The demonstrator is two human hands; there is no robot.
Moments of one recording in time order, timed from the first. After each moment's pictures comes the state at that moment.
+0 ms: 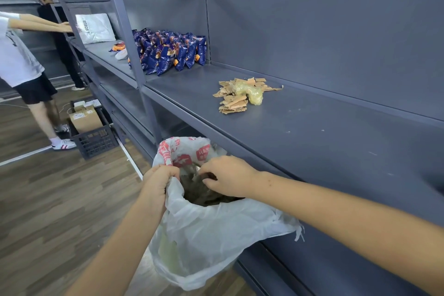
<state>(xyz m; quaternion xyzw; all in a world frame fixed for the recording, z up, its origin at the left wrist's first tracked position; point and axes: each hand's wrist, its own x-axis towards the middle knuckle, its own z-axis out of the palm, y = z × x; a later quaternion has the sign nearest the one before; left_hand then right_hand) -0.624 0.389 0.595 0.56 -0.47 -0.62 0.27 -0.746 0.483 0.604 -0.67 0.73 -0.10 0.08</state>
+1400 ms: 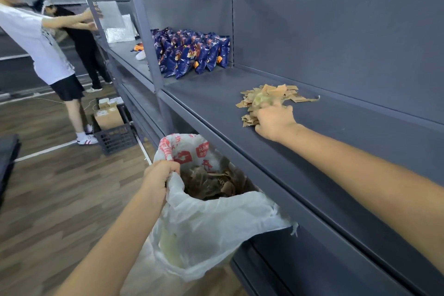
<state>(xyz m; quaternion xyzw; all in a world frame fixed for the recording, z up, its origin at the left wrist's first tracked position) -0.657 0.286 0.590 0.63 -0.48 -0.57 0.23 -0.885 0.372 0.641 -0.49 0.87 0.01 -0.07</state>
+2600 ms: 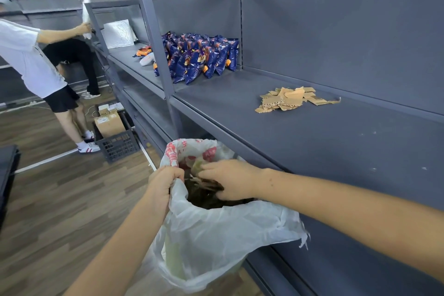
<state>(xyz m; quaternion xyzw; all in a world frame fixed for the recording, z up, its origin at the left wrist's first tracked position) -0.632 0.241 0.602 0.62 -0.52 -0.56 0.19 -0.761 0.333 0.600 -0.77 0.64 -0.02 0.05</state>
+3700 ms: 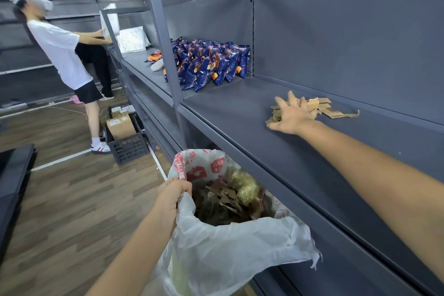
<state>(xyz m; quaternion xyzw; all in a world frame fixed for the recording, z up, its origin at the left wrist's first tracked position) -0.644 0.236 0.595 0.61 -0.48 -0.59 0.22 -0.922 0.292 0.647 -0.41 0.91 -0.10 0.02</state>
